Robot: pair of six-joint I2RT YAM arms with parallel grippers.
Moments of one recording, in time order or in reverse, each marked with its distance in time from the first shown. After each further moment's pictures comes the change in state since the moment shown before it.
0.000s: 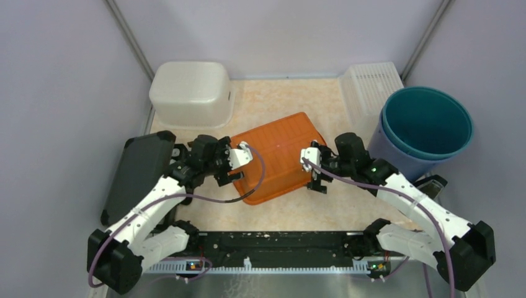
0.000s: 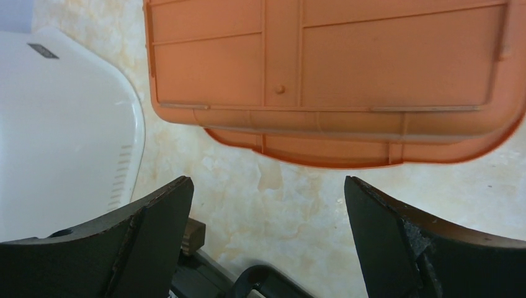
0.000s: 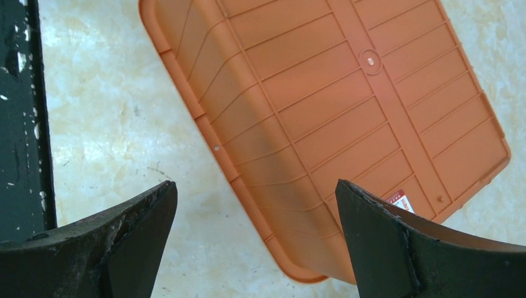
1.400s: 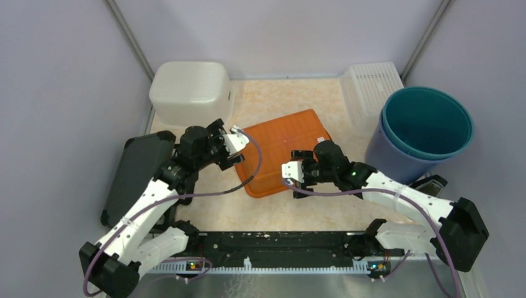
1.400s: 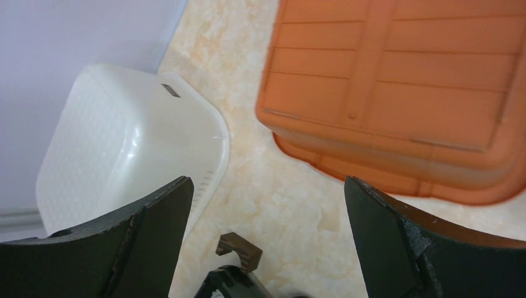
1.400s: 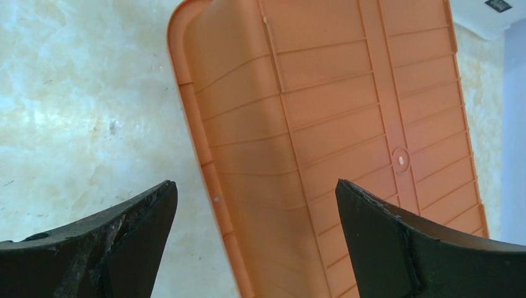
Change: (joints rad) left arm -0.015 -0.026 0.118 0.160 -0.106 -0.094; right arm 0.181 0.126 -0.042 0.175 0.132 -0.104
